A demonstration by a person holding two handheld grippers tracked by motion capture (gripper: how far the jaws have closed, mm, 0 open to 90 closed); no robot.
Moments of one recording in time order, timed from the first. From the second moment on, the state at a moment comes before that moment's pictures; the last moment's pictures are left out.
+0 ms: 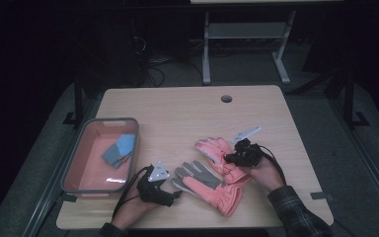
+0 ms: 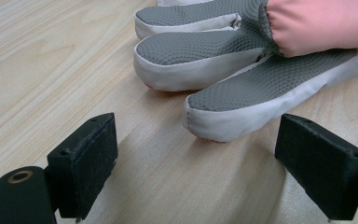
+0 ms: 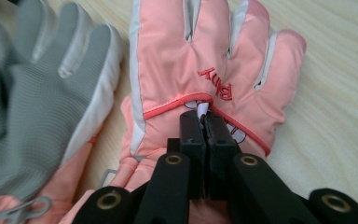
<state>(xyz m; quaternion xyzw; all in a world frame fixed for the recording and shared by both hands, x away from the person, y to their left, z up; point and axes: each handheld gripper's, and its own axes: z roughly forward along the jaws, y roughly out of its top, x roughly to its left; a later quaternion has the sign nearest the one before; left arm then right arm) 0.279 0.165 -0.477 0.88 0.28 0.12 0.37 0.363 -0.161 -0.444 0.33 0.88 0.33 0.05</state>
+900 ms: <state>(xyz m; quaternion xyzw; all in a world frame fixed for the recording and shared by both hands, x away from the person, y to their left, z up) 0.279 0.165 -0.476 0.88 0.28 0.12 0.37 0.323 -0.148 -0.370 0.23 0.88 0.41 -0.02</state>
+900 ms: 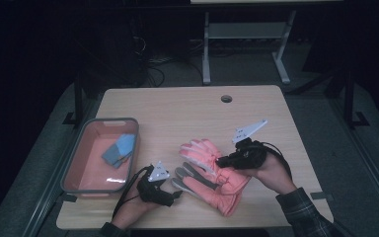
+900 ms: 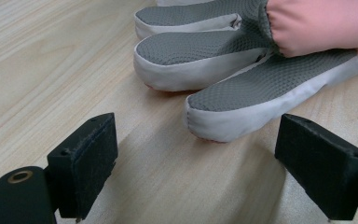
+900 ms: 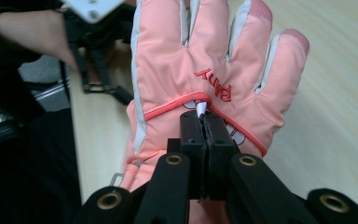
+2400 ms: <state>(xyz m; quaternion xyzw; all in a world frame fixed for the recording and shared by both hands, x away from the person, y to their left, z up) 0.246 0.161 -0.442 0.87 0.28 0.09 0.39 0.323 -0.166 -0.390 0.26 0.87 0.41 0.02</state>
